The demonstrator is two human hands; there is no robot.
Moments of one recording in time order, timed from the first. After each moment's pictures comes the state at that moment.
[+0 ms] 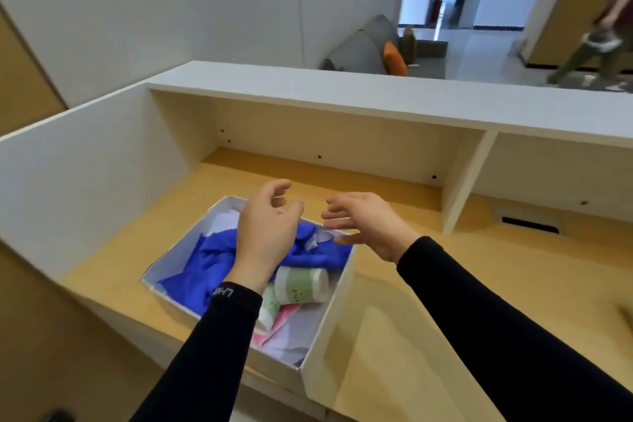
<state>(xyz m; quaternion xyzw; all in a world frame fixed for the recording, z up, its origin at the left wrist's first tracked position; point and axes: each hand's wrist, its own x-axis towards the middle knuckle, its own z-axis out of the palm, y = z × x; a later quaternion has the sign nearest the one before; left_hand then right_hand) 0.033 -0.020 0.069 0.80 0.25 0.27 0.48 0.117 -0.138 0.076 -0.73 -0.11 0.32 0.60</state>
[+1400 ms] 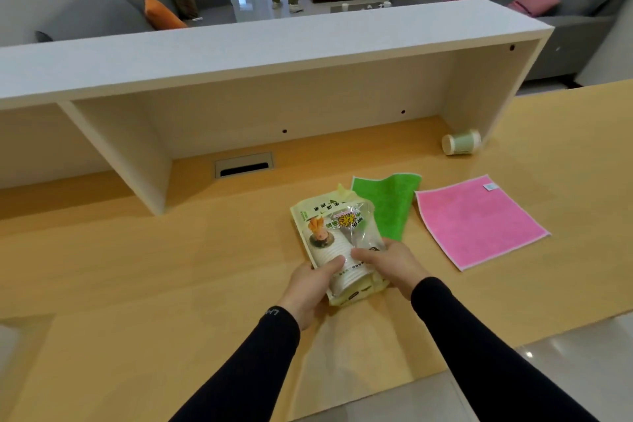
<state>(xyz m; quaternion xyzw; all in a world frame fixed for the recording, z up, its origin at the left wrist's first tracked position) 0.138 -0.541 -0.065 0.63 0.23 -0.29 0.68 0.150 -0.687 -0.067 -0.74 0.25 0.17 0.60</state>
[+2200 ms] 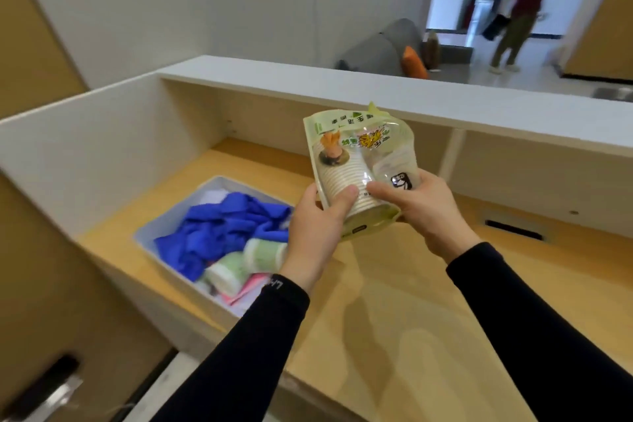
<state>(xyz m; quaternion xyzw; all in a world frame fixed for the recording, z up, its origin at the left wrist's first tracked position) 0.046 -0.160 0.075 0.71 0.25 0.23 0.62 0.129 -0.277 0.100 -0.72 -0.18 0.16 0.65</state>
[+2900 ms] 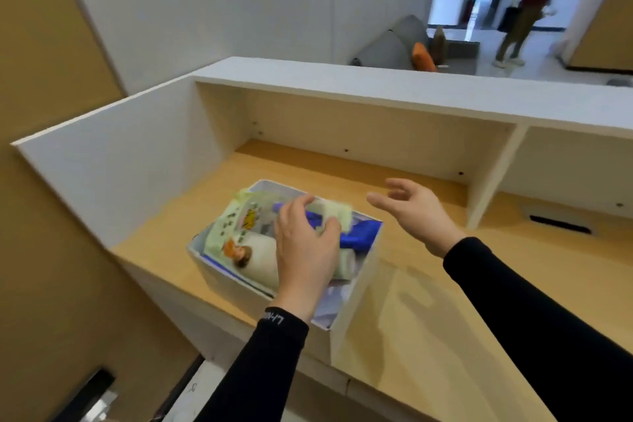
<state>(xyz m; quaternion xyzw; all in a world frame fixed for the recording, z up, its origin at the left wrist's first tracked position) -0.023 -0.060 0.056 0.79 0.30 0.27 0.46 0.100 -0.167 0.069 -0.80 -0.15 0.17 0.55</state>
